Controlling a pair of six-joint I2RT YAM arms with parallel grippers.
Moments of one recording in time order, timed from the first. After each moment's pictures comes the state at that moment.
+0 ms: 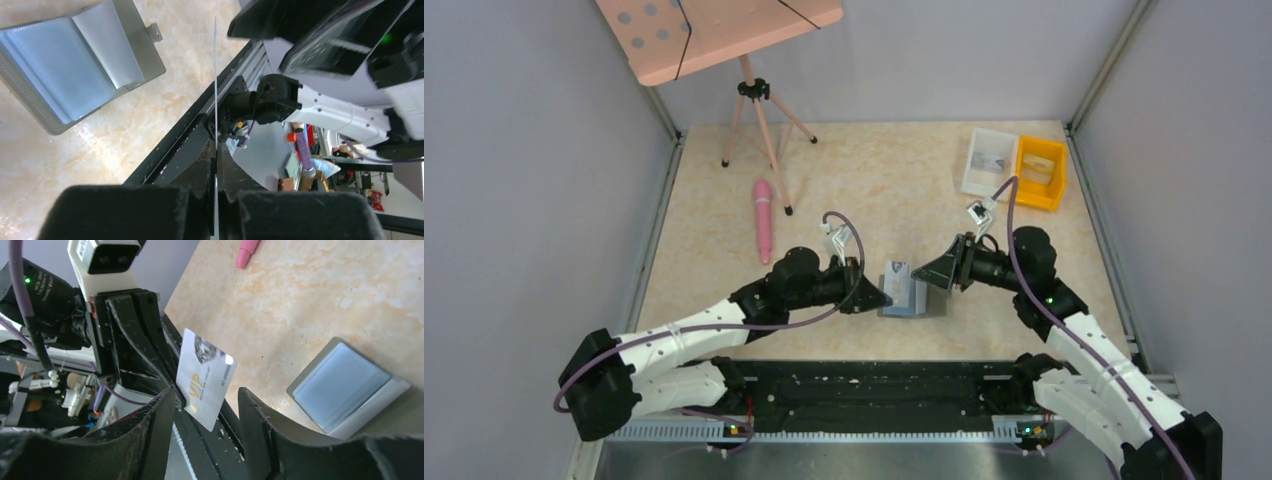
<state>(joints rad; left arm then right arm) -0.92 1.08 0.60 0.20 0.32 -0.96 0.40 0.74 0.49 0.01 -0.69 0.71</state>
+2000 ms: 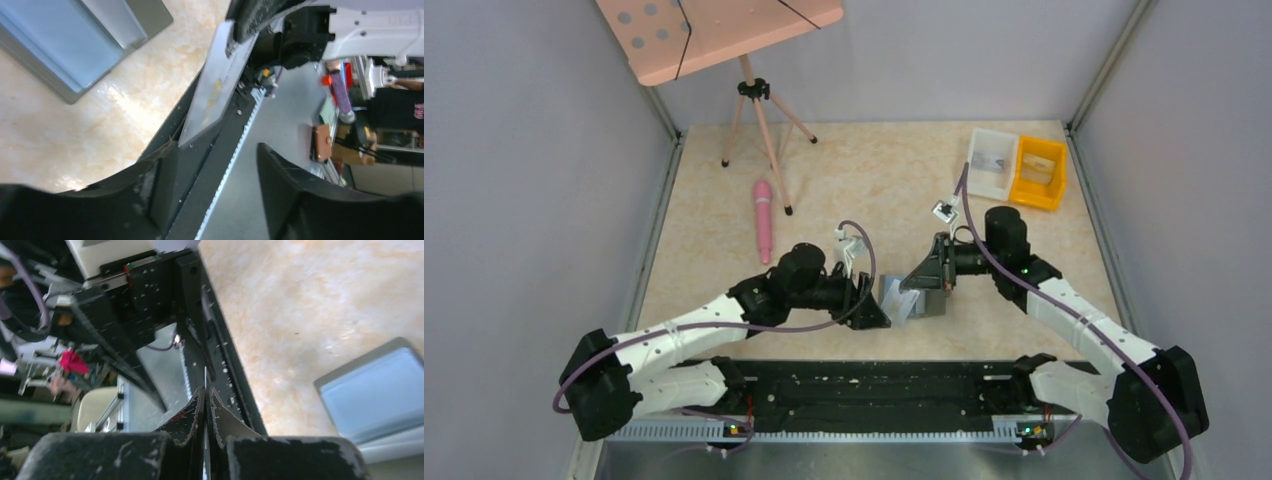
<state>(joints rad) -0.91 1.08 0.64 -0.03 0.51 -0.70 0.43 1.06 0.61 0.04 -1.05 0.50</state>
